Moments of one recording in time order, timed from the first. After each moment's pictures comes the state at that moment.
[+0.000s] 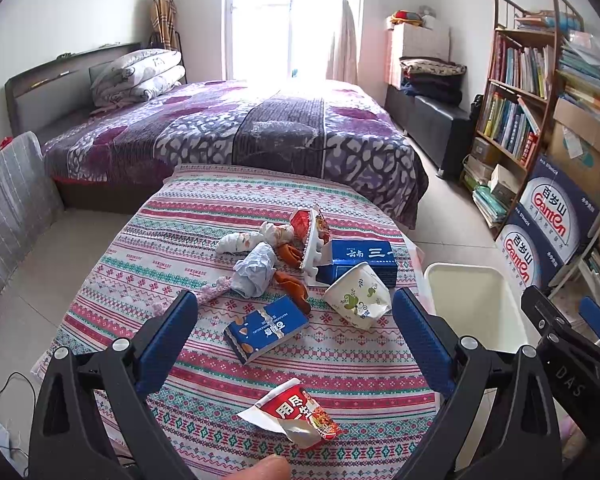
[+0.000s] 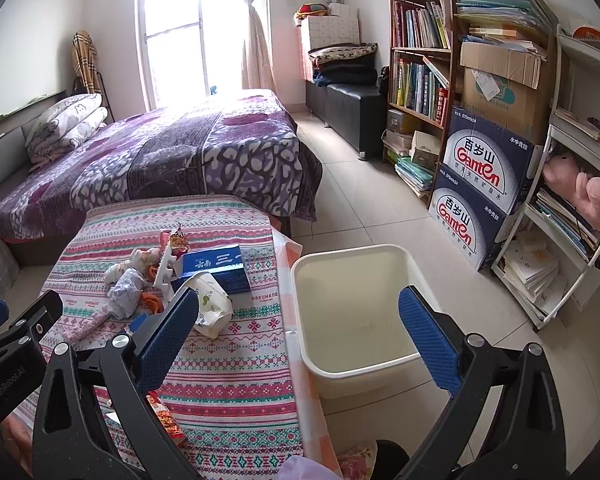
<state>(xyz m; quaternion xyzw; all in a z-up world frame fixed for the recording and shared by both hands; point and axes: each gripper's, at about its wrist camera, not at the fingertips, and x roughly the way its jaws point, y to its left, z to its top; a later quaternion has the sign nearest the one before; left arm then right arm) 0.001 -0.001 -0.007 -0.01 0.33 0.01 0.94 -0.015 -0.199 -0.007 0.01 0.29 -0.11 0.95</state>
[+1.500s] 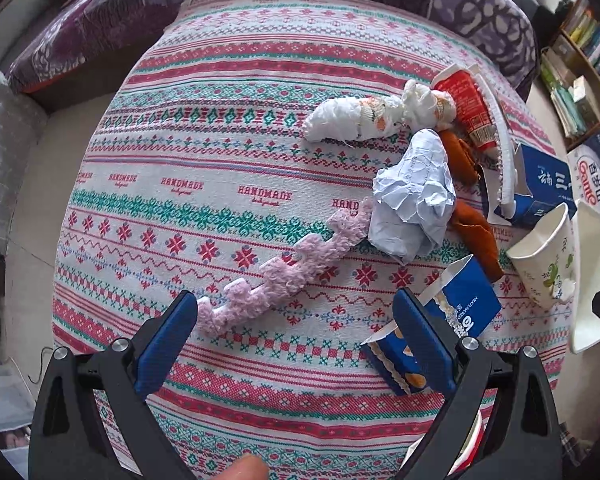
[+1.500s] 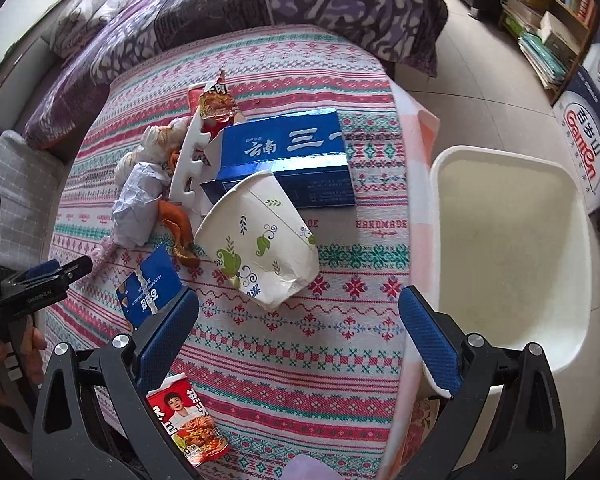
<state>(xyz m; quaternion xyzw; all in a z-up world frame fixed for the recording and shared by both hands) 0.180 0.116 -0.163 -0.05 0.60 -0.02 0.80 0.155 -0.167 -0.123 0.04 0.60 0.05 0.80</state>
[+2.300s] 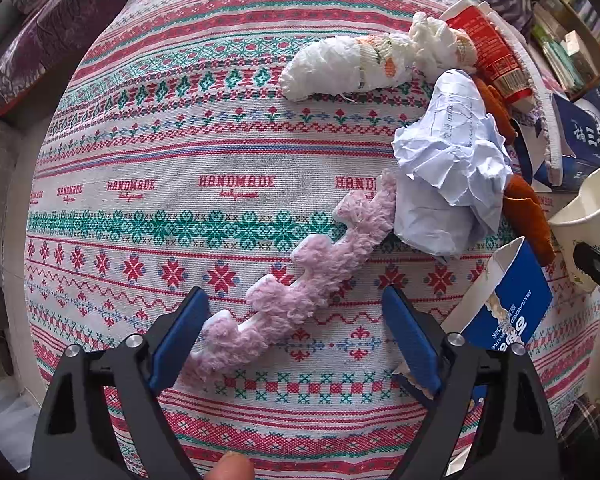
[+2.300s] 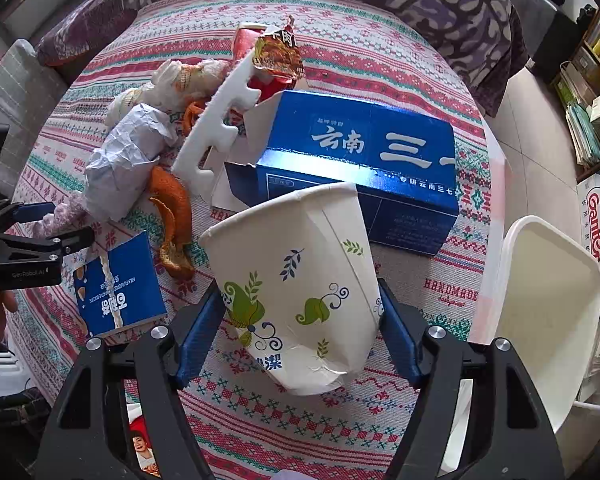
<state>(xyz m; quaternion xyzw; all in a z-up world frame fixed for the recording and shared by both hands) 0.177 0.125 -0.222 0.01 0.65 -0.04 0.76 0.198 -0.116 -0.164 -0.09 0.60 0.09 0.79</state>
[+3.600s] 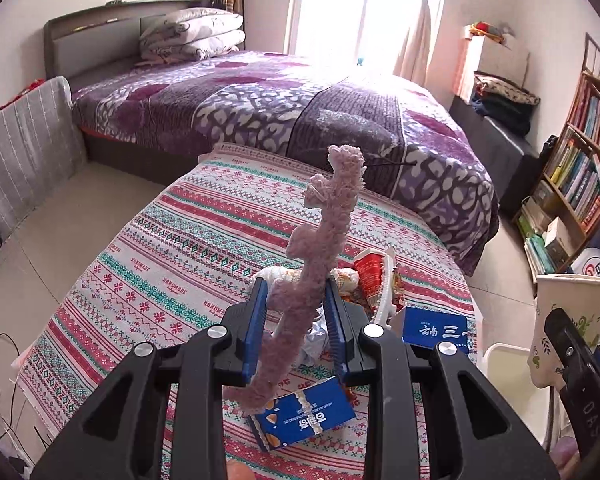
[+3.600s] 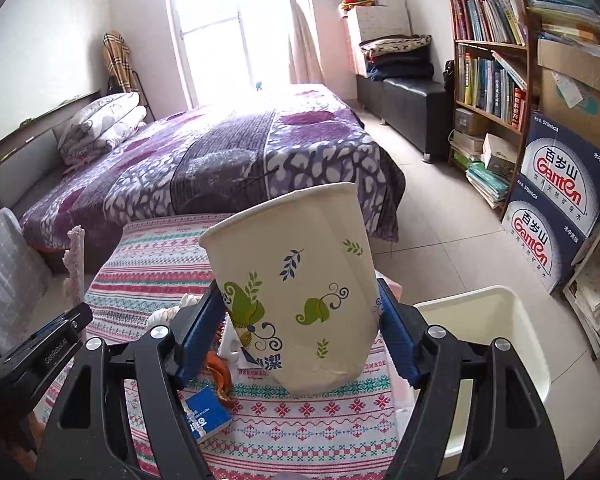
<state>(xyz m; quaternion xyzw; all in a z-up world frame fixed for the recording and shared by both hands) 0.142 0.067 -0.041 -0.13 0.37 0.08 0.92 0.113 -0.141 -0.019 0.04 0.31 -0.03 0.95</state>
